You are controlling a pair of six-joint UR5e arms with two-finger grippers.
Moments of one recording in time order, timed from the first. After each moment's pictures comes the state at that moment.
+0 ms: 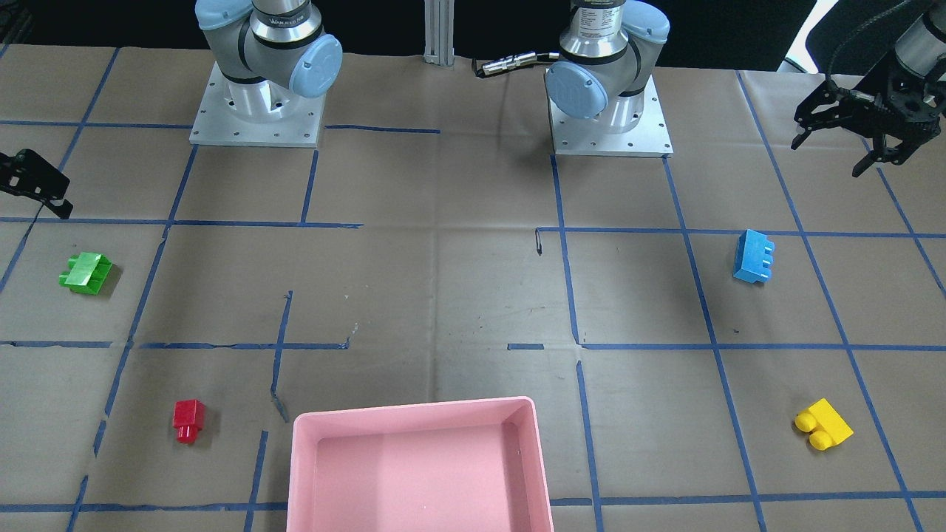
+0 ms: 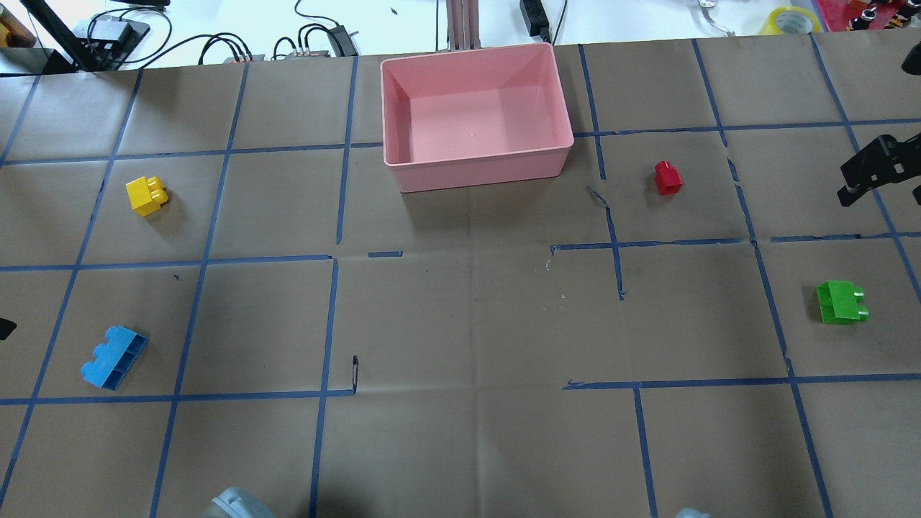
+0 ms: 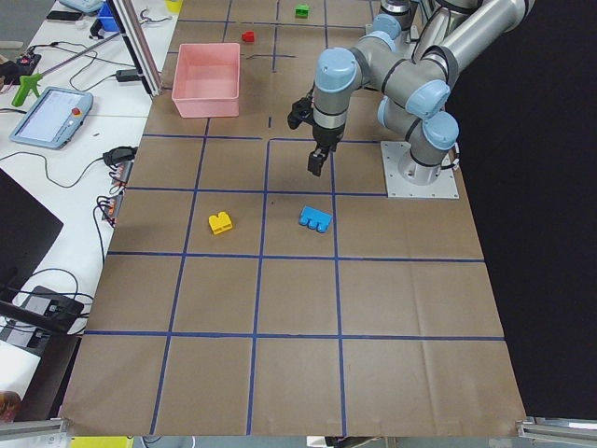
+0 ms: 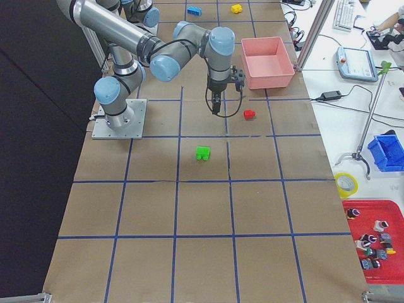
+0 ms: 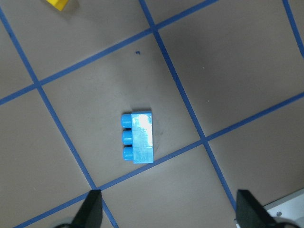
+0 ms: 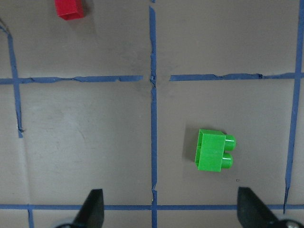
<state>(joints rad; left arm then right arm) -0.73 -1.36 -1.94 -1.44 1.55 1.38 1.00 -1.57 1.79 -1.77 -1.55 -0.55</state>
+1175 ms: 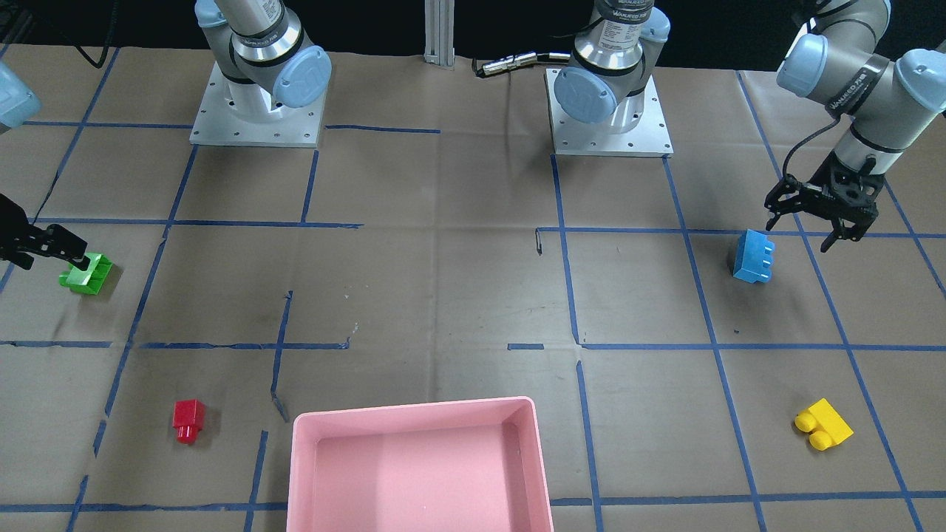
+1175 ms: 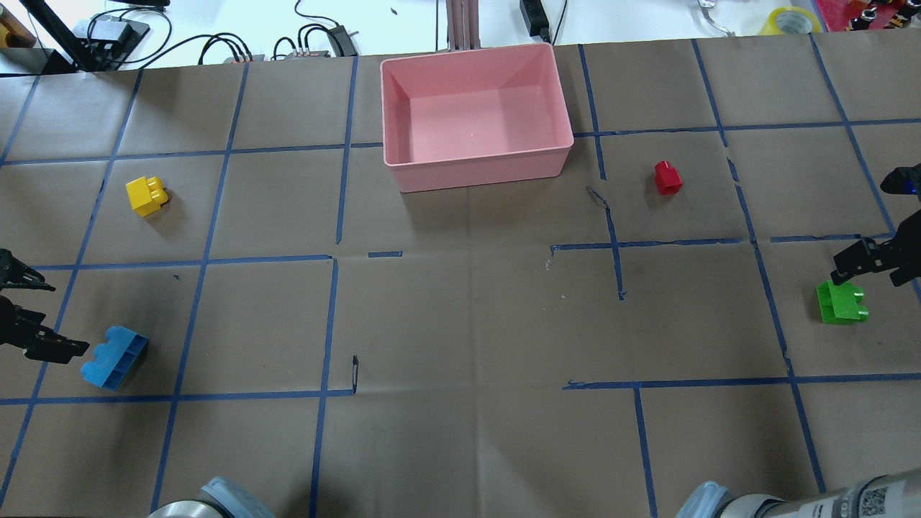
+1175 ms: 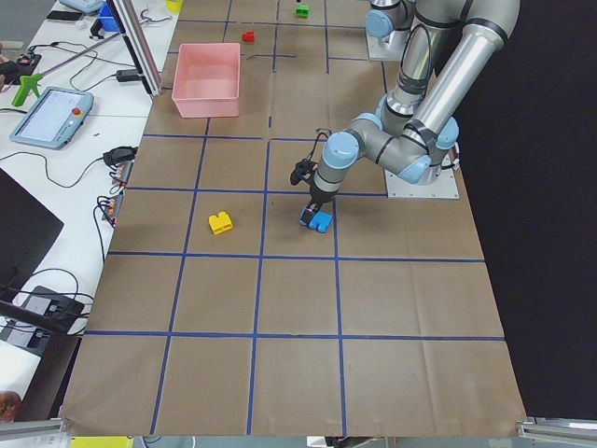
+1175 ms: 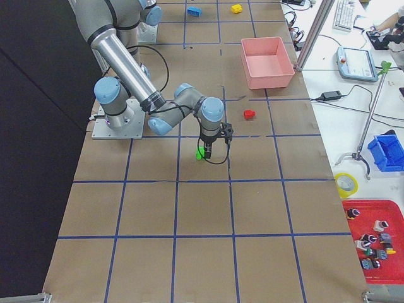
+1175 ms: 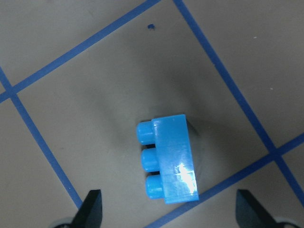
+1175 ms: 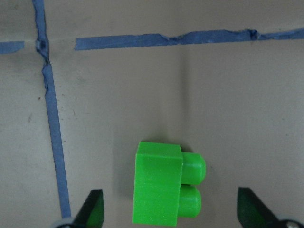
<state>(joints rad) -0.66 -1.61 -2.24 -0.79 1.43 1.43 0.83 -1.35 2.03 -2.17 -1.55 -0.70</state>
